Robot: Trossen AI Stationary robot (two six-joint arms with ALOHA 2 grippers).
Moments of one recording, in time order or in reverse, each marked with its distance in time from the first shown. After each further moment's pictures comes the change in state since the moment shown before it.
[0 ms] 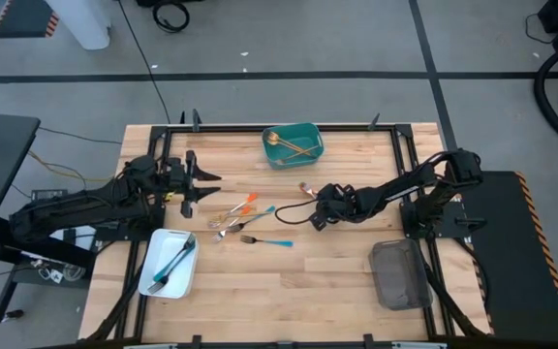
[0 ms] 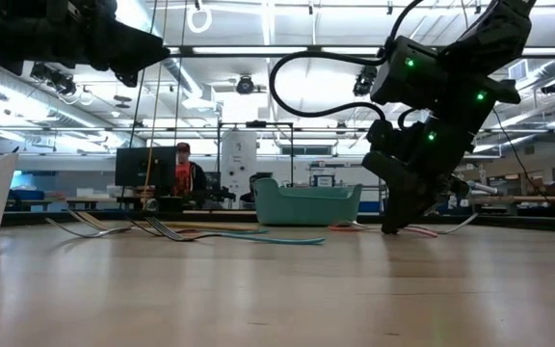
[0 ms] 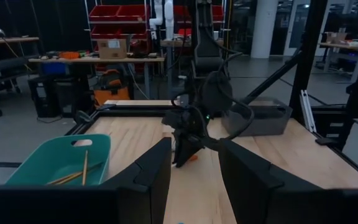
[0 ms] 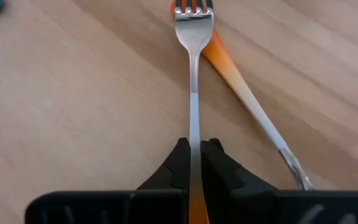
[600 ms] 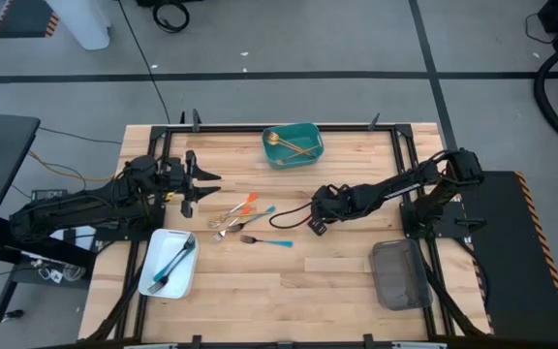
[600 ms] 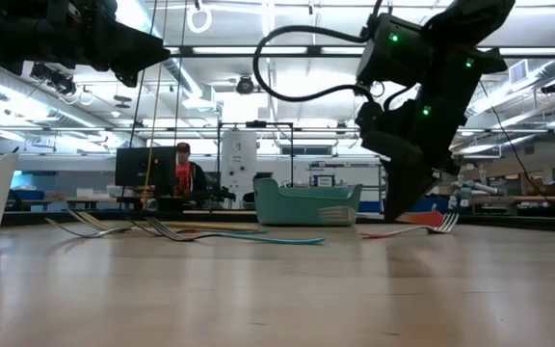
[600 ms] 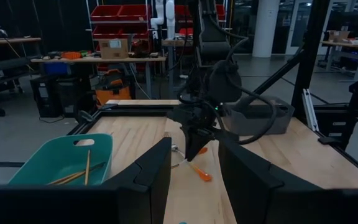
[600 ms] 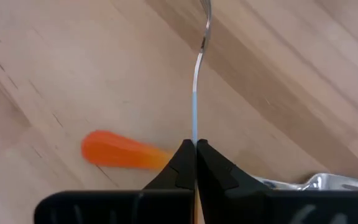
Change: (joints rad) left arm 0.005 0.000 0.000 -0.002 -0.003 0.007; right arm 0.007 -0.029 0.155 -0.227 -0.057 -0.090
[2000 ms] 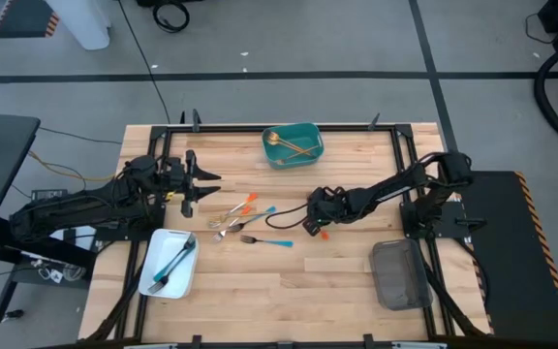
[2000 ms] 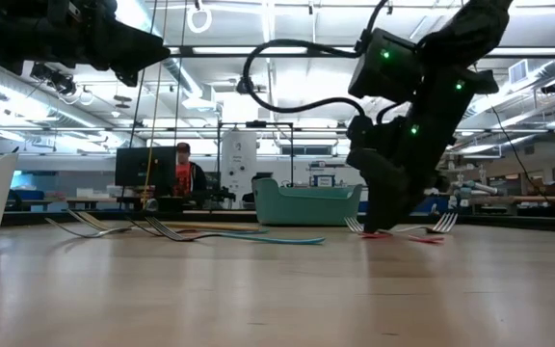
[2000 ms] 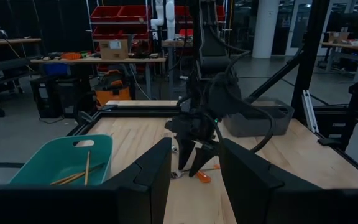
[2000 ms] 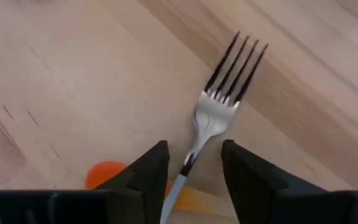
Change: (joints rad) left arm 0.000 0.000 0.001 0.003 0.000 -0.003; right arm -0.019 0.107 -0.020 0.175 0.021 0.000
